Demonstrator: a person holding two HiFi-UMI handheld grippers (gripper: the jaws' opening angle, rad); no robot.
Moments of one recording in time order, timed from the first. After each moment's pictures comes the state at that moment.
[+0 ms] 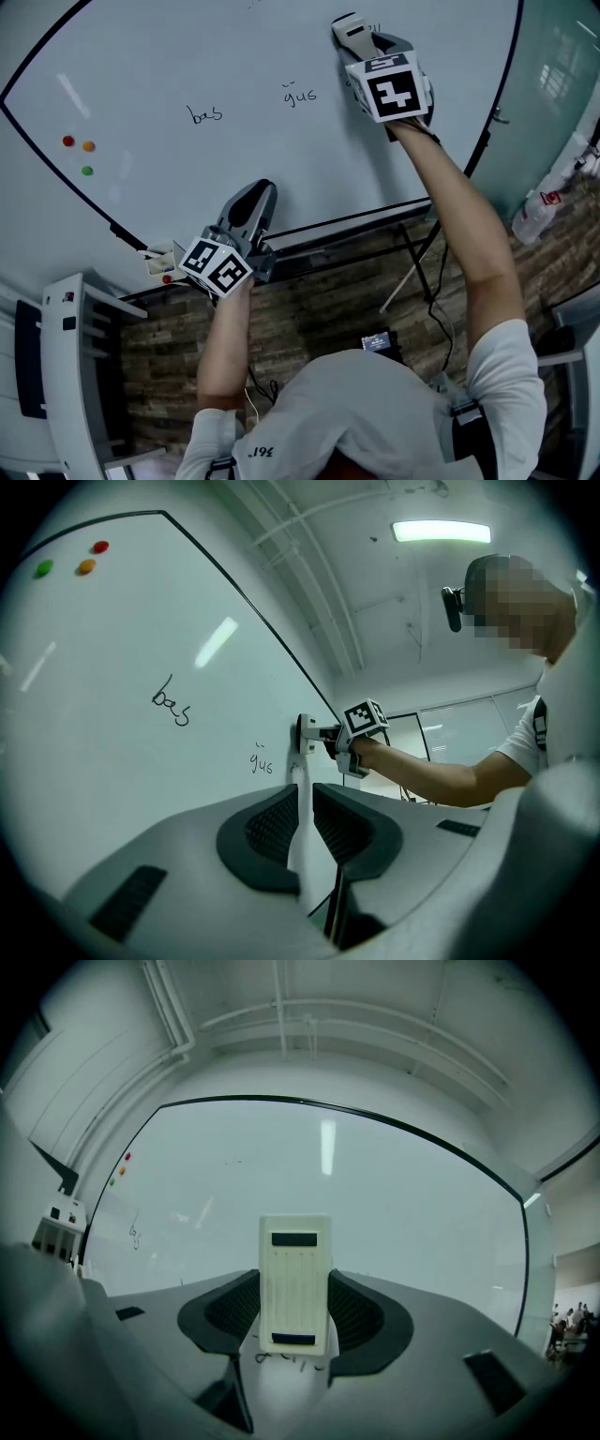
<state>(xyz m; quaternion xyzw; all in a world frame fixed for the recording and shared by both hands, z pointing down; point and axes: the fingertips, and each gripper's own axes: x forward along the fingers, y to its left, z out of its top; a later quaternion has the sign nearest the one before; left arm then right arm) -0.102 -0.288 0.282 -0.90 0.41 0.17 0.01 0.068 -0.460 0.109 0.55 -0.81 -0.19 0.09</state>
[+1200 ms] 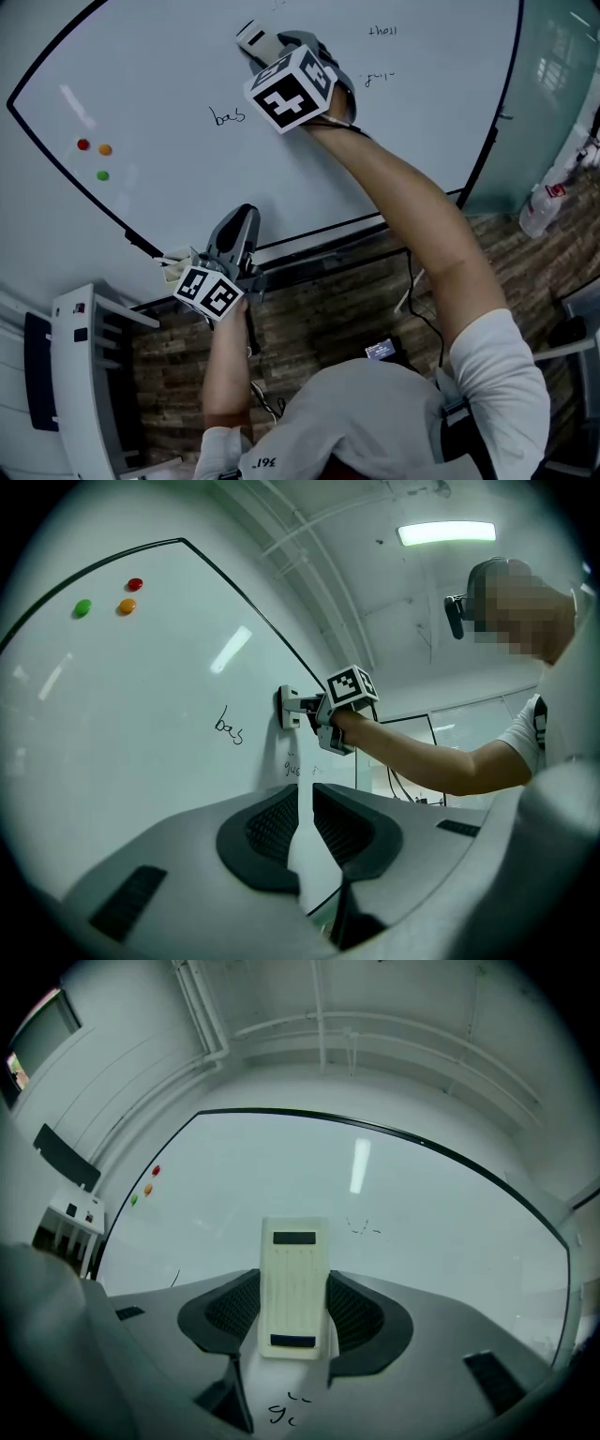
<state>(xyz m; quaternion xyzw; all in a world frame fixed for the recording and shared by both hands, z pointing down) -0.191 -0.257 0.297 -0.88 0.44 0.18 0.00 -0.122 -0.428 0.083 0.50 -0.82 -0.26 0.10</state>
